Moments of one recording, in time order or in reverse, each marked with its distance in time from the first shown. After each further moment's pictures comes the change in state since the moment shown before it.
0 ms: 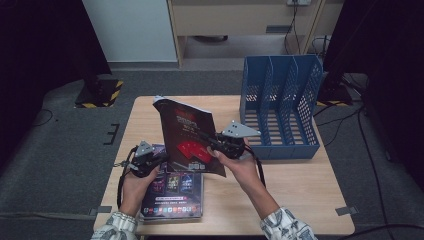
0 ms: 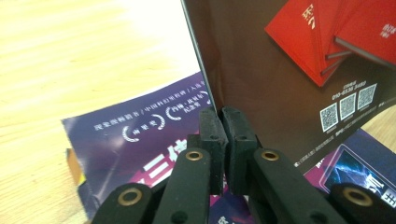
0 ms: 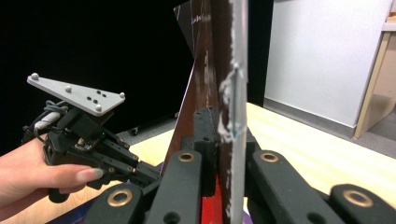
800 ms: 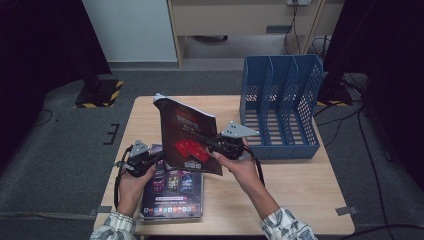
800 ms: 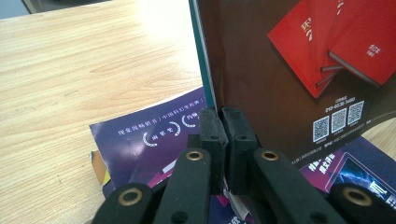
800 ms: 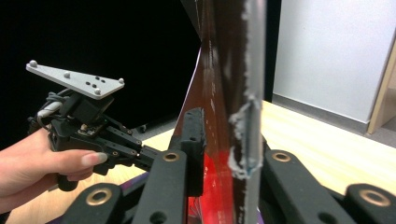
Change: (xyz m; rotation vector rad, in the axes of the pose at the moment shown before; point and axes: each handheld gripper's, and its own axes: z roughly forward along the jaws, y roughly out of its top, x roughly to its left) left arm 0.004 0.000 -0.009 -0.044 0.019 -0.010; right arm 0.000 -0.003 0.003 0.012 0.035 0.020
